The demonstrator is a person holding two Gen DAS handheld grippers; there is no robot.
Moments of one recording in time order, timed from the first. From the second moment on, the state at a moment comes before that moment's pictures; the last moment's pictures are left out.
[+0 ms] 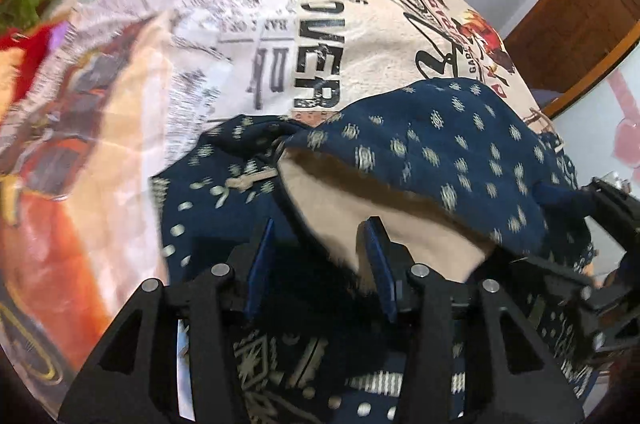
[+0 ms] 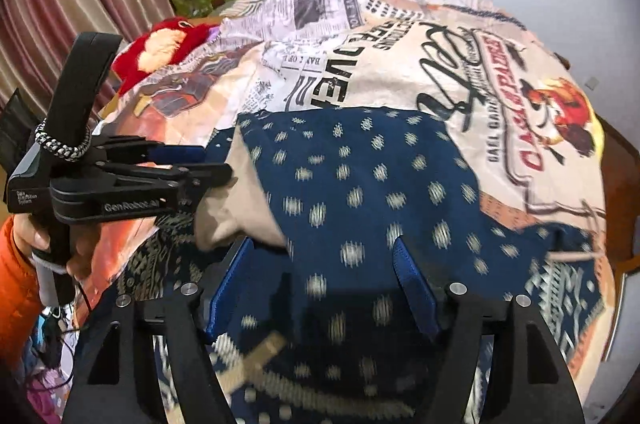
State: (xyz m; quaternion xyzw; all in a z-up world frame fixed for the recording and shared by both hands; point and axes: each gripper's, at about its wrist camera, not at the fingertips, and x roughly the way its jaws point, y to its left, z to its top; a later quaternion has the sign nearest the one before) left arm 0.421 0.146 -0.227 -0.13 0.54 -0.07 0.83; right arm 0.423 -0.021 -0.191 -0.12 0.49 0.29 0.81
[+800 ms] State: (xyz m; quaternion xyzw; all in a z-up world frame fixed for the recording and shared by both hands) left arm 0.378 0.110 -0.122 -0.07 0.41 -0.12 0.90; right arm 0.434 -0.034 -0.169 -0.05 0.47 0.32 0.82
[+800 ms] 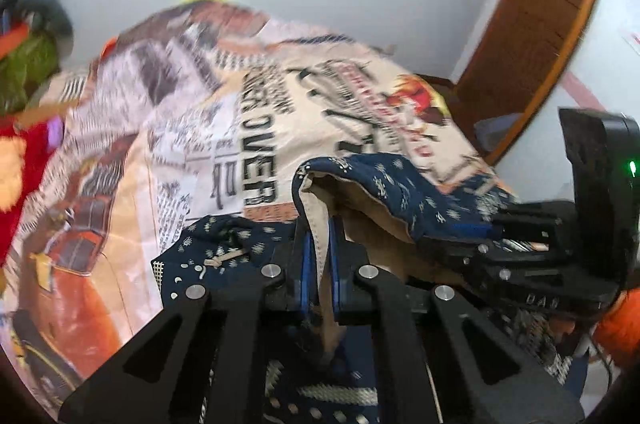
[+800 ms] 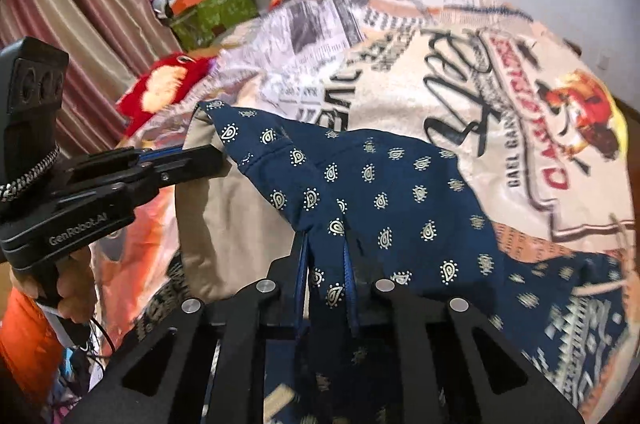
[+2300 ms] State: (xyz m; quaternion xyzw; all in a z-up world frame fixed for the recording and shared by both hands) left arm 0.308 0.088 -0.106 -0.03 0.42 -0.09 0.90; right arm 0.327 -0.114 -0.103 -0.02 0.45 0.29 0.85
